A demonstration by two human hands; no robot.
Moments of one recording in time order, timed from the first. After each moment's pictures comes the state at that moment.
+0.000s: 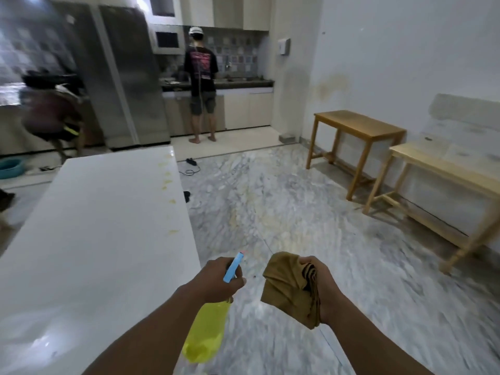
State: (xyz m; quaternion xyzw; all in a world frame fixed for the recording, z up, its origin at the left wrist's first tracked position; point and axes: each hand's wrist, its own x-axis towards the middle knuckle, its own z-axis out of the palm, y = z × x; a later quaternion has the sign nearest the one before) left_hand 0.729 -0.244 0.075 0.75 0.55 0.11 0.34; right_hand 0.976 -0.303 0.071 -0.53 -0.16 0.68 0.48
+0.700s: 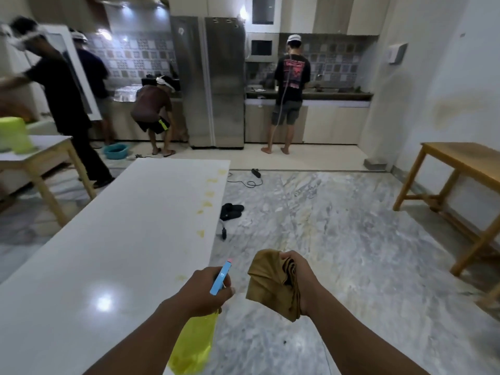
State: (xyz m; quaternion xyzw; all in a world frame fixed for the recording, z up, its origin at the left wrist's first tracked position) left_hand 0.750 0.004 0.076 0.60 0.71 0.20 0.32; right_hand 0.981 0.084 0.085 -0.47 -0.27 0.78 0.30
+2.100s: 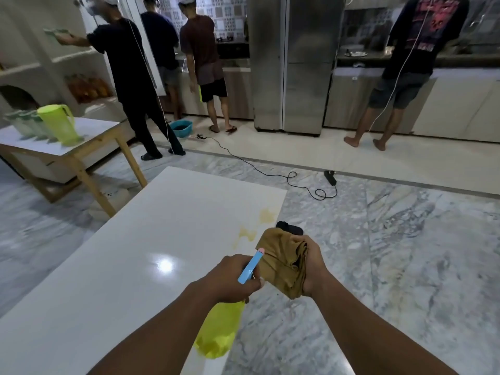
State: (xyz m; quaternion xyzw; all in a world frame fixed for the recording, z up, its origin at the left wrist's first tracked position) left_hand 0.505 0.599 0.073 0.48 0.78 0.21 0.35; right_hand 0.640 0.754 0.017 -0.34 -0.22 0.90 0.15
